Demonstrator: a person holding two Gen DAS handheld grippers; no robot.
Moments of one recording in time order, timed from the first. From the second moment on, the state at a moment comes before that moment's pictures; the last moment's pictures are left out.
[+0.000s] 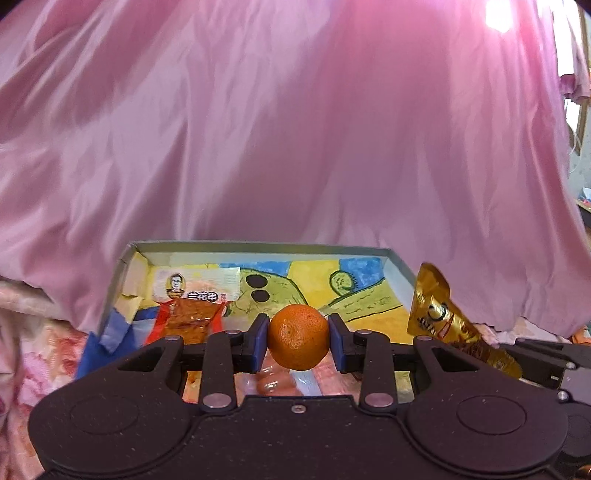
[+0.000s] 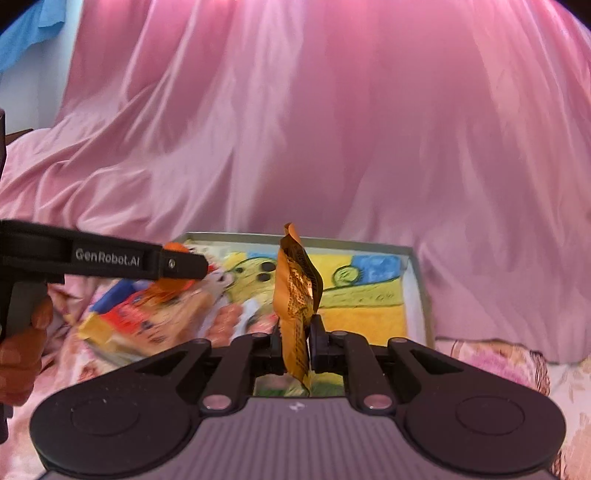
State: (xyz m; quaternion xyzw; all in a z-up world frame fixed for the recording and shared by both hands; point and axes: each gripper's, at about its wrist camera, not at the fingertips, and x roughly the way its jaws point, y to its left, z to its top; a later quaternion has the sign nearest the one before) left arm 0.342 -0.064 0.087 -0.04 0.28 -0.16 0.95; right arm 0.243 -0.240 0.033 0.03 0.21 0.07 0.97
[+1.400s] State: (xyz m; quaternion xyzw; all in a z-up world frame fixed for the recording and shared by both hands) left arm 0.333 -0.059 0.097 -0.07 0.22 -0.13 0.96; right arm 0.269 -0.263 0.031 0.05 0.20 0.07 0.98
